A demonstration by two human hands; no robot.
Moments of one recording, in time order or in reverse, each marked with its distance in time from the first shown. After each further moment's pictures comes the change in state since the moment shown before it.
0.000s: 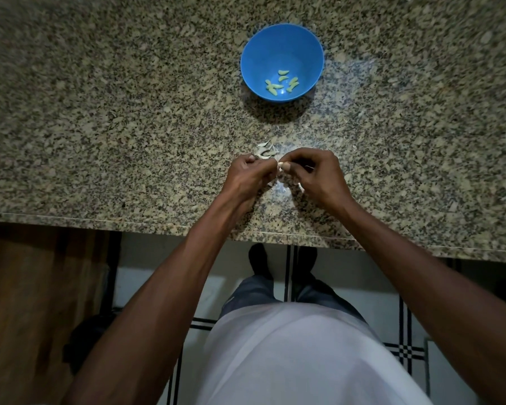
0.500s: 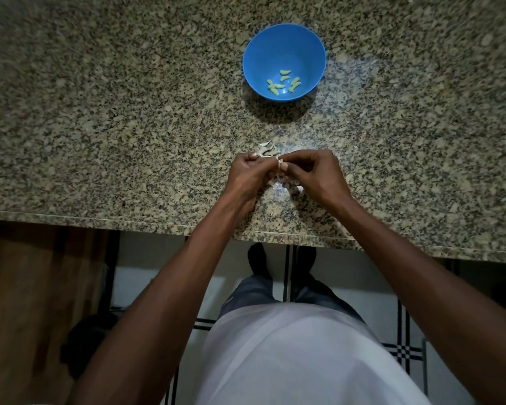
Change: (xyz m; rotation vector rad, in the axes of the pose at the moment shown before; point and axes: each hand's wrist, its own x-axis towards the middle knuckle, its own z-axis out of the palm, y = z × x) left_hand -0.002 -0.001 0.003 -0.015 0.085 0.007; right_hand 0.003 -0.002 0.004 0.033 -0.015 0.092
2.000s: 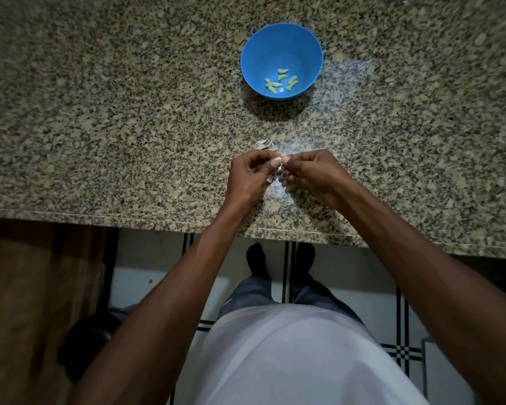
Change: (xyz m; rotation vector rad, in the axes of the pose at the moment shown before) left_hand -0.008 -0.015 0.000 0.245 -0.013 0.375; right_hand 0.001 -0.010 -0.007 0.388 -0.093 0.420
